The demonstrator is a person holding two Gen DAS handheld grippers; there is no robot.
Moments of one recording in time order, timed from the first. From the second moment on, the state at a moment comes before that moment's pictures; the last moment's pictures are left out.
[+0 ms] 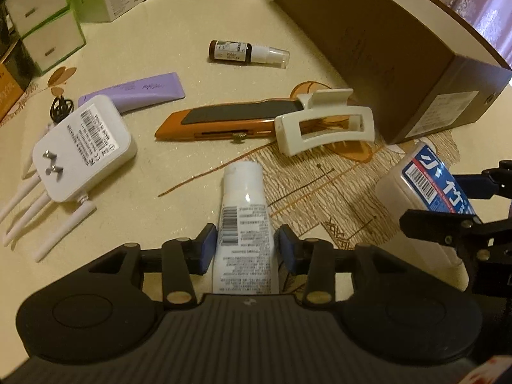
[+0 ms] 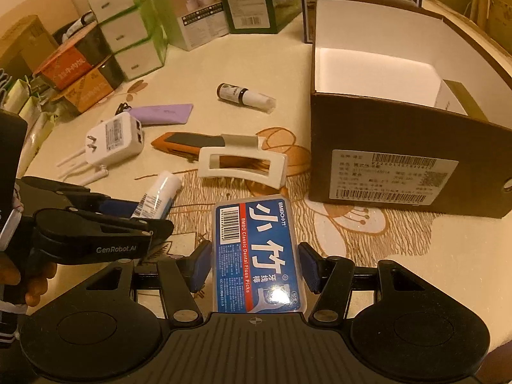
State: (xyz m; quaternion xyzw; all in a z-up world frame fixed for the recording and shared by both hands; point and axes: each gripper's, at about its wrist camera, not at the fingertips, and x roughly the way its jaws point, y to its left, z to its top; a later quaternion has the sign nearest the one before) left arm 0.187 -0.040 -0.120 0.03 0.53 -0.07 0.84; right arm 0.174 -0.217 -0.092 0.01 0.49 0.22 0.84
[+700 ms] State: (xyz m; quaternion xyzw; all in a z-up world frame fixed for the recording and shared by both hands) left arm 0.191 -0.042 -0.024 0.03 0.46 -0.07 0.89; right arm 0.184 -0.221 -0.013 0.03 0.40 0.27 0.87
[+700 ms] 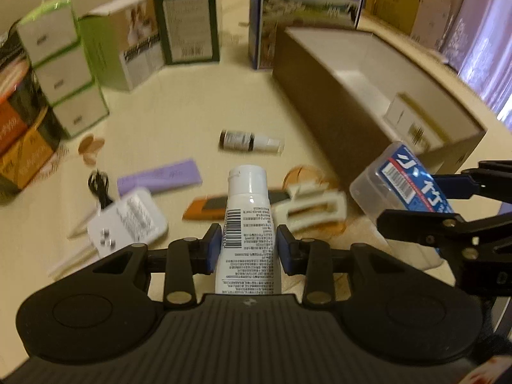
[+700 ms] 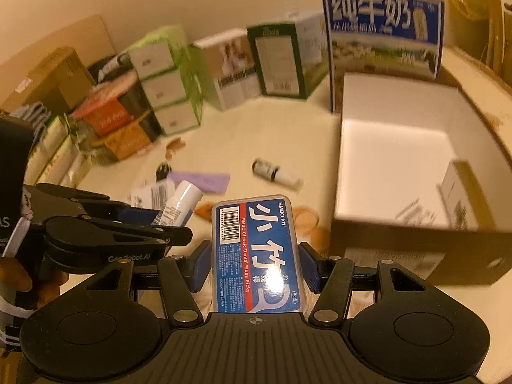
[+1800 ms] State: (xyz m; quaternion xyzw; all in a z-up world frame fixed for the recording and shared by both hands) left arm 0.371 -0.202 -0.011 0.02 0.47 -0.13 0.87; right arm 0.356 -0.366 -0.021 0.04 0.43 0.18 0.89
